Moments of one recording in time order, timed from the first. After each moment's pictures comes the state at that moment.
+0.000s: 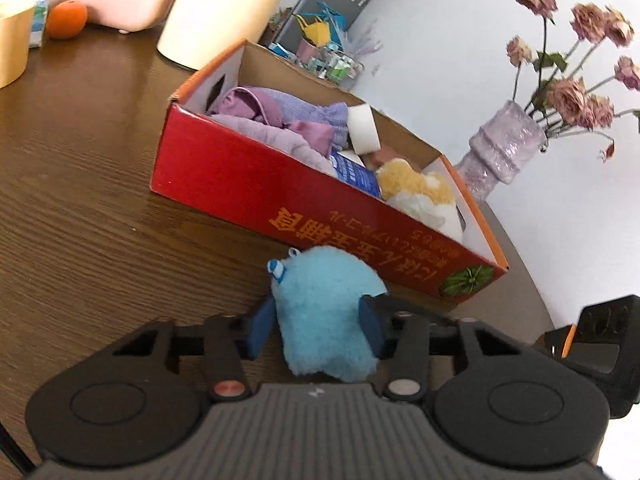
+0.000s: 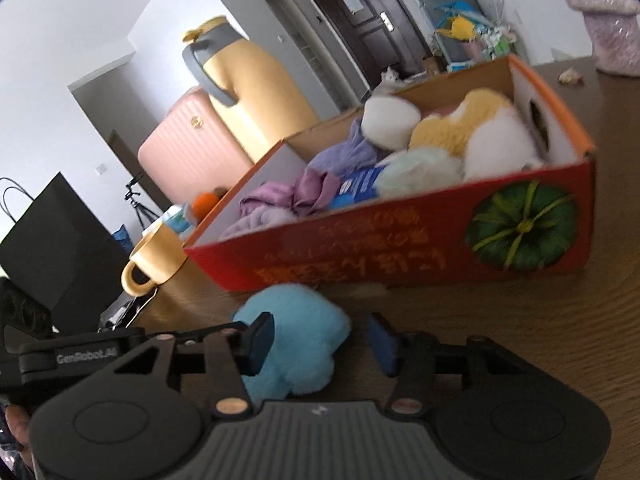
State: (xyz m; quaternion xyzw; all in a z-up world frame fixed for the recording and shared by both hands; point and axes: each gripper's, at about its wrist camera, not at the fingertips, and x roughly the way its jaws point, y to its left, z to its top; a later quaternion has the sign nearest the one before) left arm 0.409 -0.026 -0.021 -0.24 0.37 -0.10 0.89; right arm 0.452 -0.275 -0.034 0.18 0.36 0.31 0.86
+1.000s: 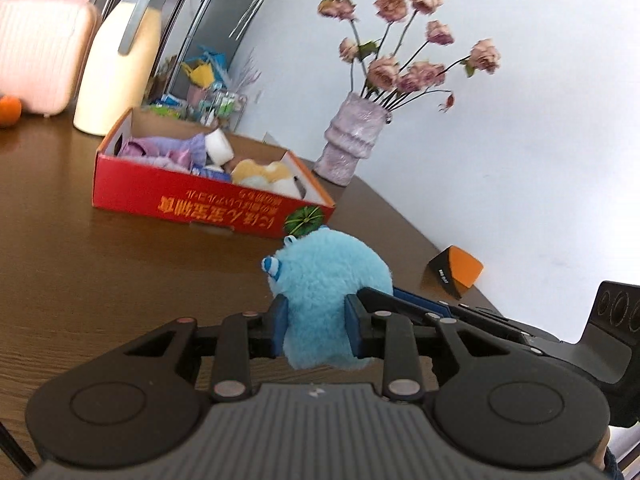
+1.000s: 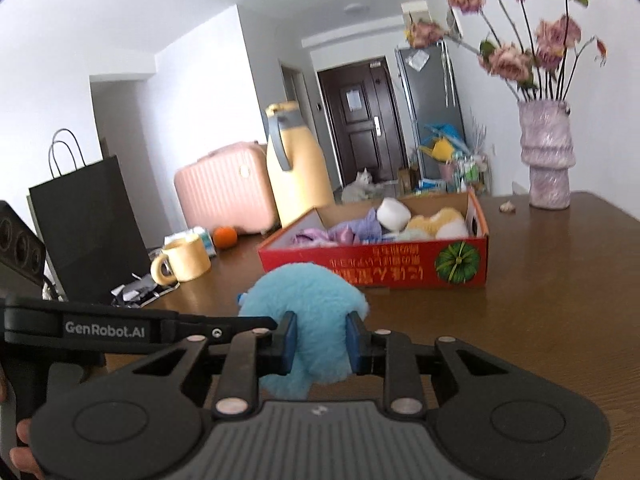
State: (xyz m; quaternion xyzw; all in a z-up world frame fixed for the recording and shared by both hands) left arm 0.237 -0.063 0.044 -0.16 0.28 -0.24 0.92; right arm 0.226 -0.278 0.039 0.08 0.21 0.23 0.95
